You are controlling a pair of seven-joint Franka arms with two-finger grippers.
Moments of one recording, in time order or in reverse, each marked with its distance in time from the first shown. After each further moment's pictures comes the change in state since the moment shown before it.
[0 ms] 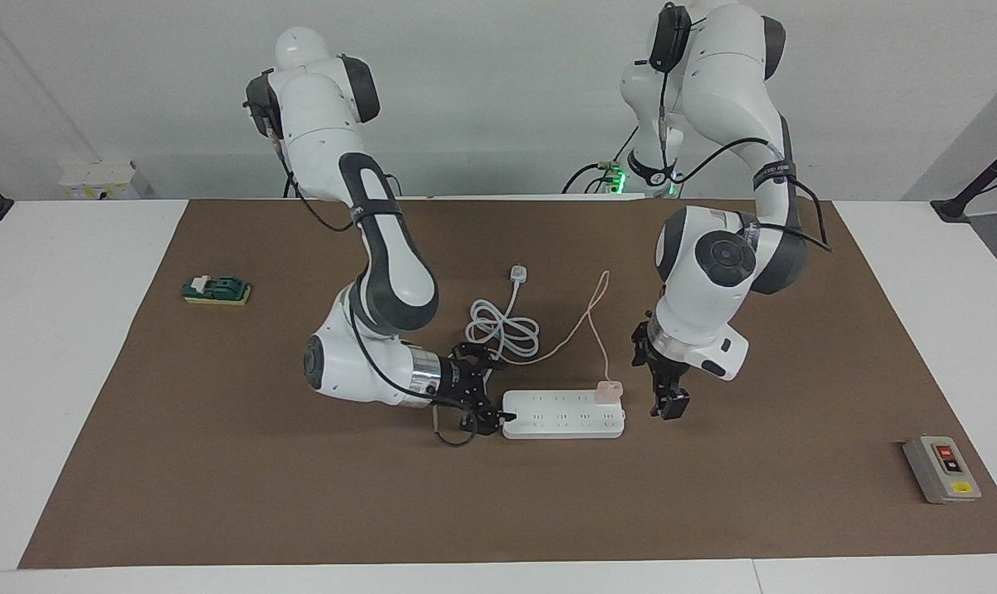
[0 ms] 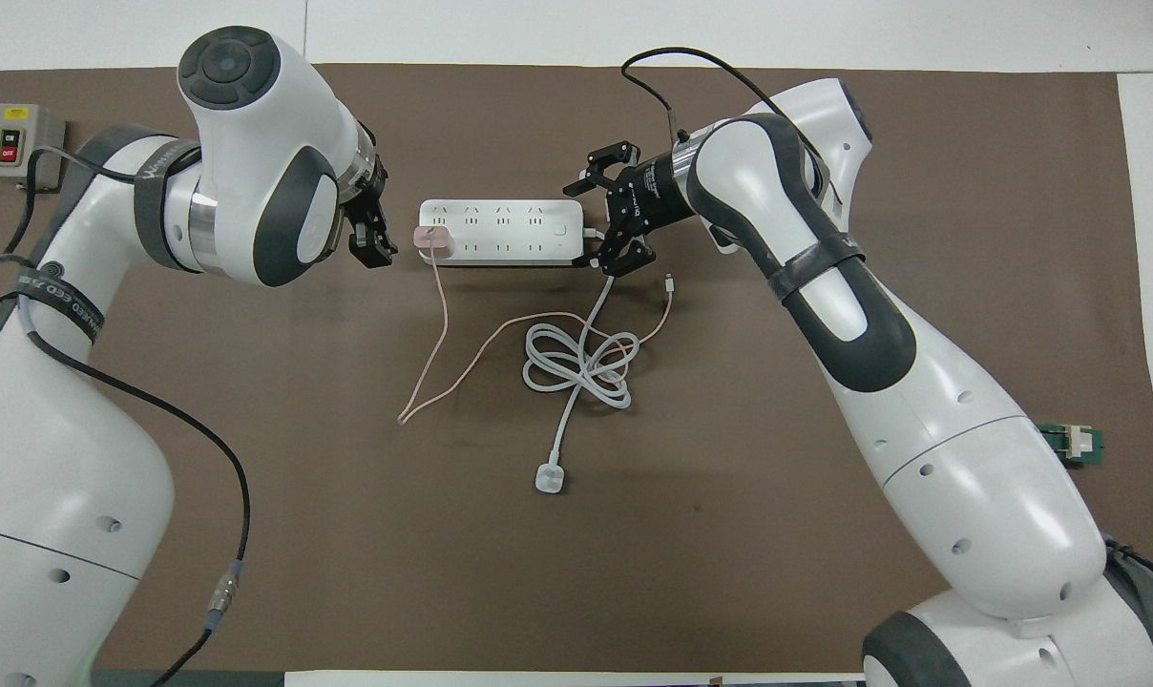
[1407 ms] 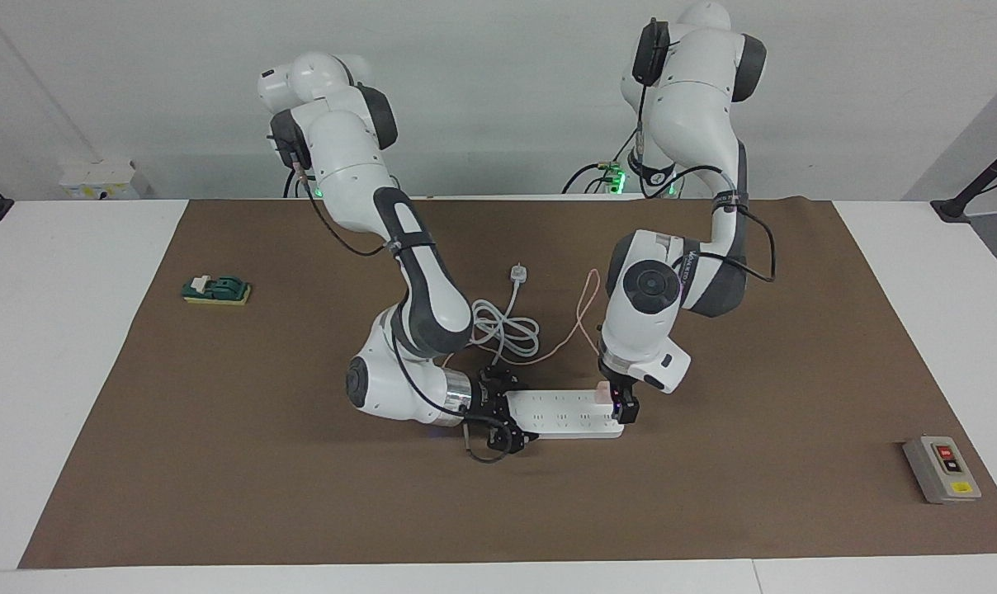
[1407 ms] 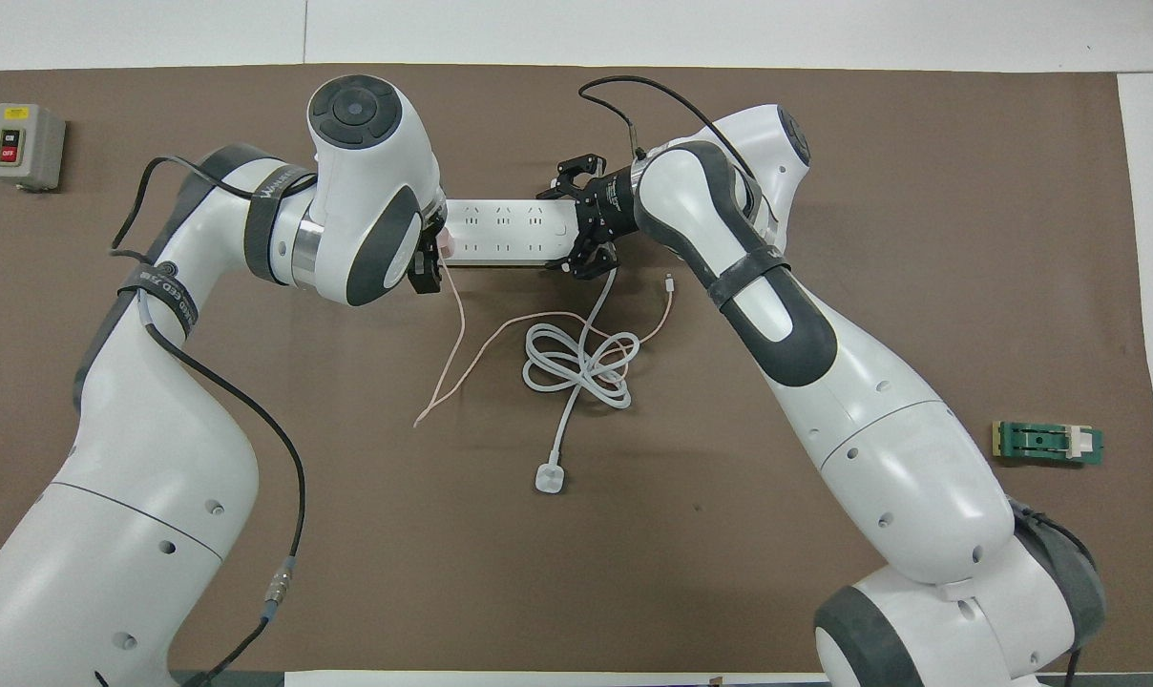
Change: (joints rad) left arm -0.074 0.078 0.001 -0.002 0.057 0.010 -0.033; right arm 0.041 0.132 0.003 0.103 0.000 0.077 -0.050
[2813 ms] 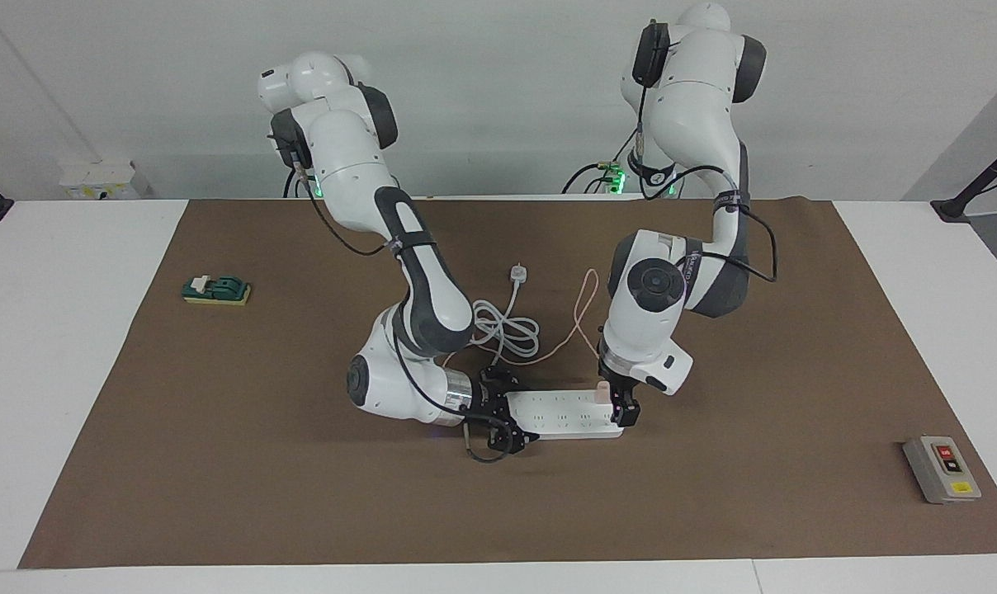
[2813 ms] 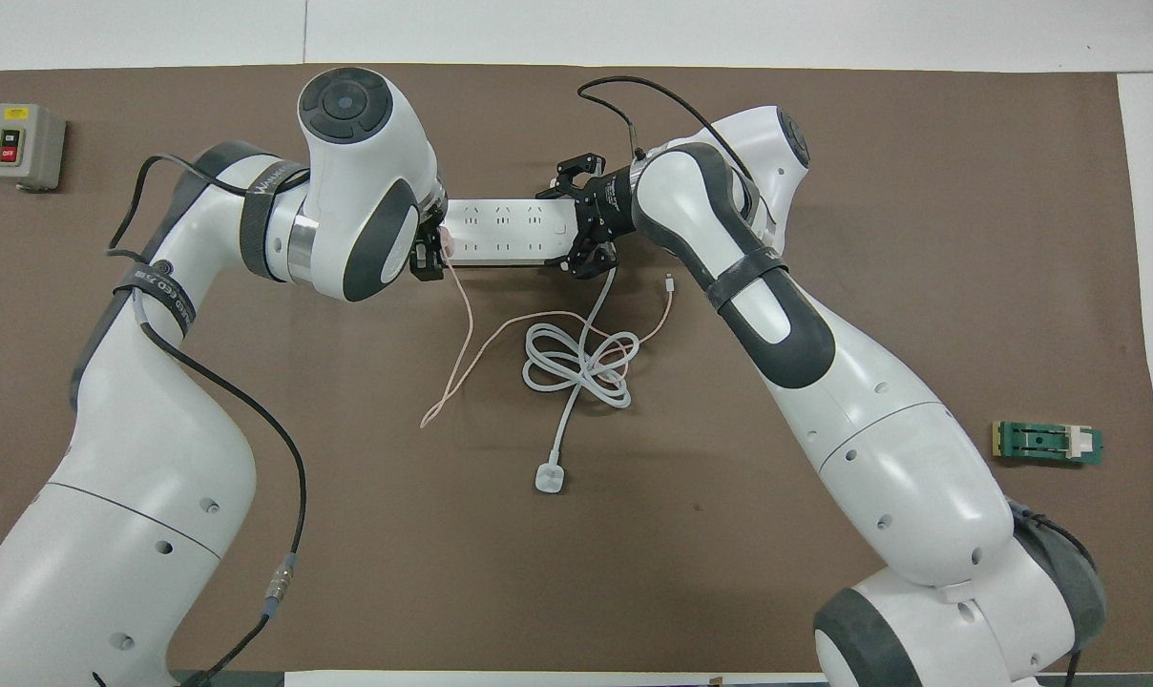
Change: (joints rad) left arm 0.001 0.001 0.003 0.018 -0.033 0.023 0.023; right arm 0.005 -0.006 -0.001 -0.010 0.000 0.022 0.002
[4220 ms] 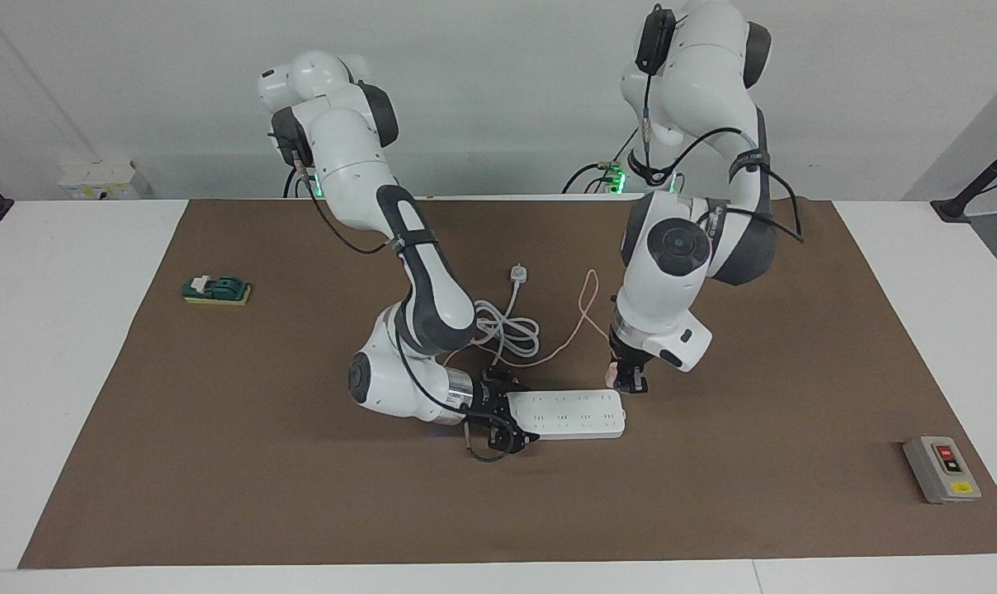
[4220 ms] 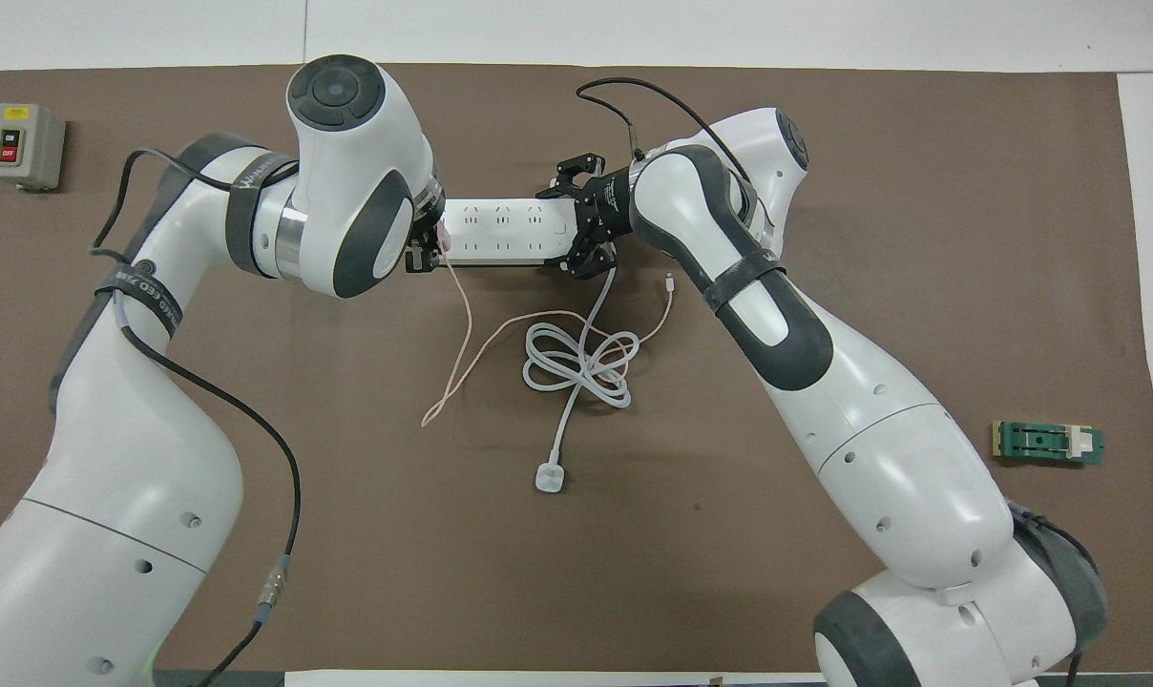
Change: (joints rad) left arm 0.001 -0.095 0.005 0.110 -0.009 -0.228 0.059; right arm 0.005 -0.005 -0.003 -0.008 0.000 0.012 0.000
